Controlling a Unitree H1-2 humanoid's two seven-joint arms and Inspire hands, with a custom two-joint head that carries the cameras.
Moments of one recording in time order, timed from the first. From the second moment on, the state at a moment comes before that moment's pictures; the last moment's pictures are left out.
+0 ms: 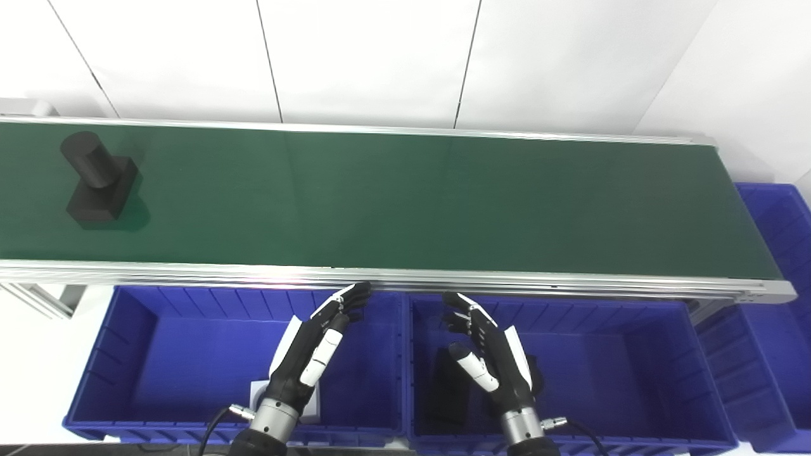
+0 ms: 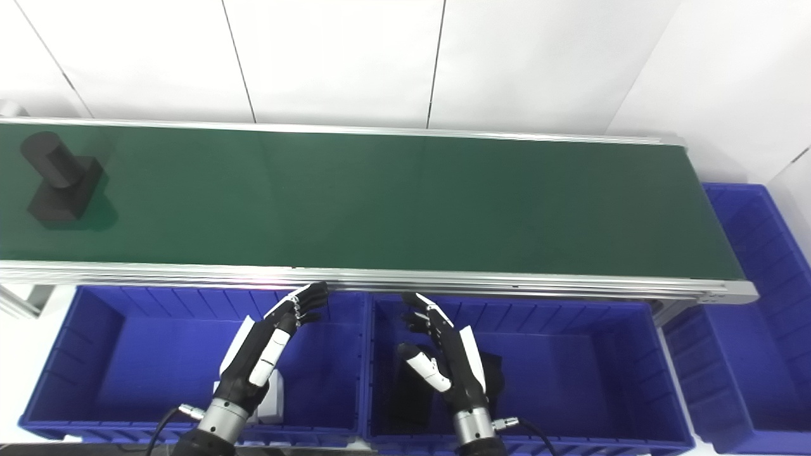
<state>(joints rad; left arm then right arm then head) 0.17 0.06 -0.28 0.27 0.05 -0.43 -0.06 0.09 -0.10 0.40 0.41 -0.10 -0.44 -0.24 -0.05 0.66</state>
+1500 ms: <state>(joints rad) 0.16 0.06 -0.29 0.33 0.05 -0.43 -0.04 0.07 -0.11 0.42 0.46 -0.10 -0.44 -0.24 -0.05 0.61</state>
